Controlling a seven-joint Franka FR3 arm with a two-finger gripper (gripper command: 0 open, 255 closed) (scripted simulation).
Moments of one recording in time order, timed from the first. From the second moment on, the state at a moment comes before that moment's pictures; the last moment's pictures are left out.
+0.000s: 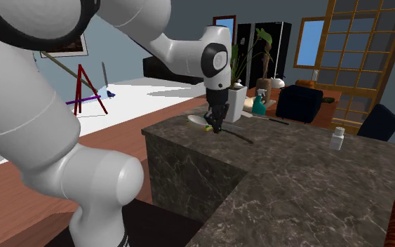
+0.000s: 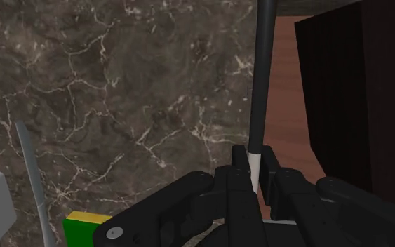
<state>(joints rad) 0.19 -0.44 -0.53 -2.45 -0.23 2.16 -1.51</state>
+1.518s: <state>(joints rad) -0.14 -0.74 -0.87 -2.48 -0.50 1.98 -2.00</state>
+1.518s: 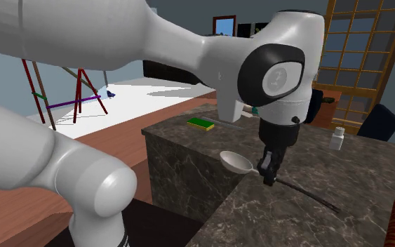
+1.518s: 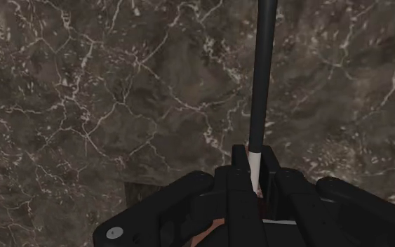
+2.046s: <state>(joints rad) -0.15 -0.72 -1.05 -2.35 -0.55 1.95 -2.20</state>
